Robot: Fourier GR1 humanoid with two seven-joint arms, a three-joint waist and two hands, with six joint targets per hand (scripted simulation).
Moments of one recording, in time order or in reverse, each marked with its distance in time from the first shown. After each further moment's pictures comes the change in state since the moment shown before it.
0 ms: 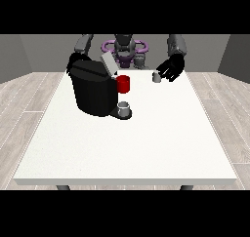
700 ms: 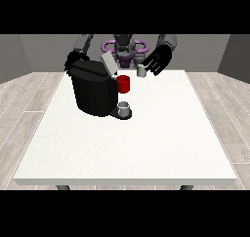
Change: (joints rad) left arm -0.175 0.001 0.052 -0.021 -0.007 -0.028 0.128; right arm -0.040 0.008 0.027 -0.019 -0.009 0.033 -0.014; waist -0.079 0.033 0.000
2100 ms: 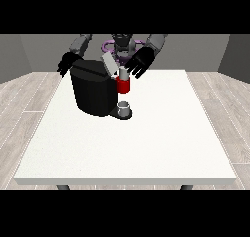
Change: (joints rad) left arm -0.151 -0.018 0.017 0.023 -0.041 -0.021 0.066; right arm -0.061 -0.014 -0.020 -0.048 0.012 -0.044 0.037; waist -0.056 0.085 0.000
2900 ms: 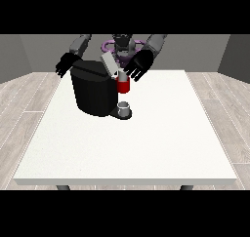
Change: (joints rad) left arm 0.002 -0.014 0.002 0.011 -0.023 -0.003 -0.001; right arm 0.019 -0.009 -0.022 -0.001 -0.021 0.010 -0.024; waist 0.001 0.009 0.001
